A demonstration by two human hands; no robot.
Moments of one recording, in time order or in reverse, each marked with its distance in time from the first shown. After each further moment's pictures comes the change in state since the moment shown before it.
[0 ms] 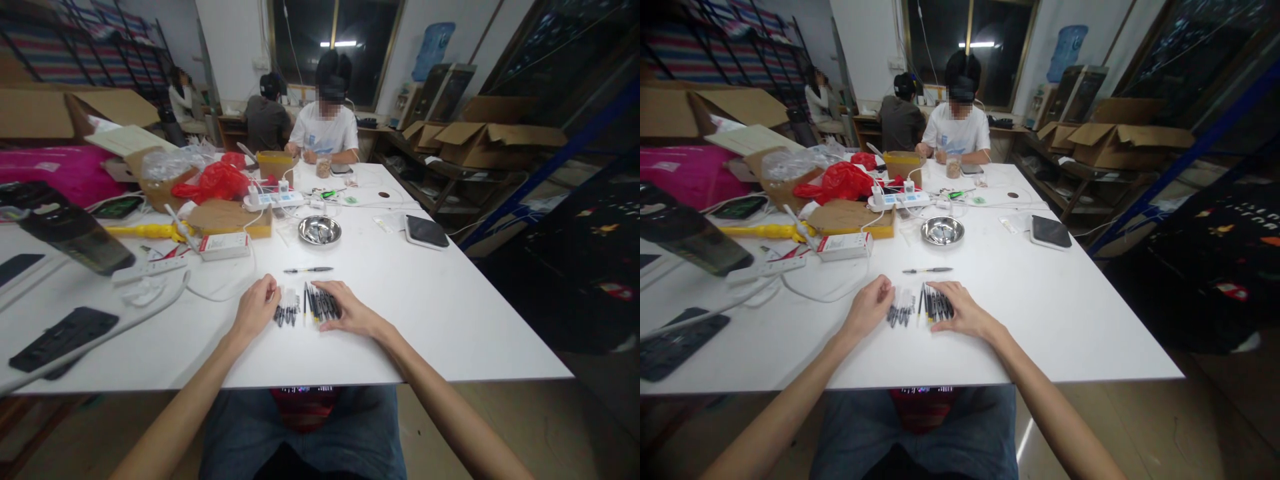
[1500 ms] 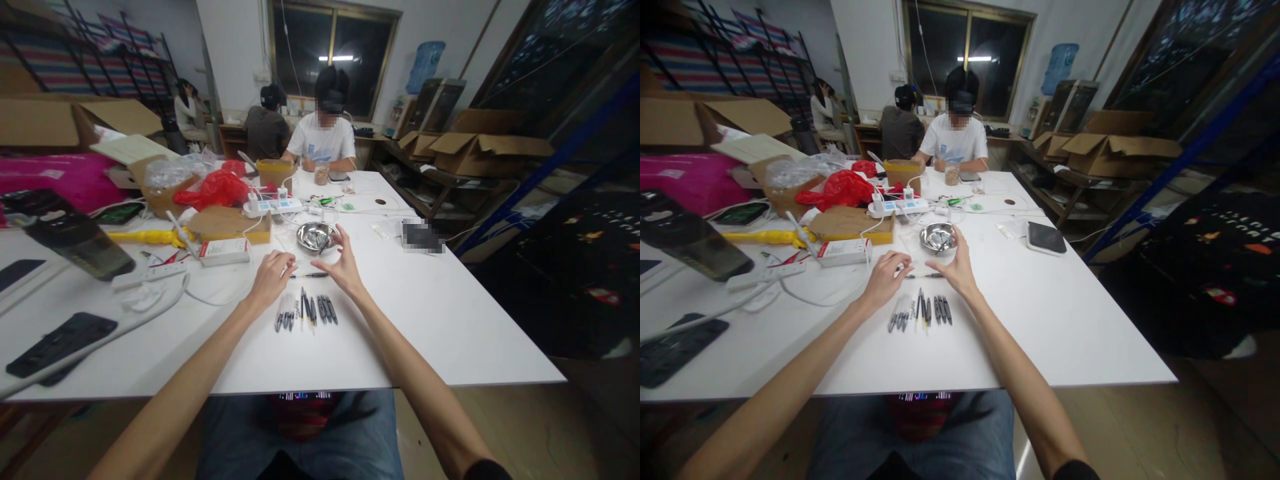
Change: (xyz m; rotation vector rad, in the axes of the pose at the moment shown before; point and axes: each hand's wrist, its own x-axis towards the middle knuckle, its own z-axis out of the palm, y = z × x) left_hand 0.073 0.009 0.011 -0.003 0.156 0.421; right_hand 0.085 0.015 -0.025 0.085 0.712 0.040
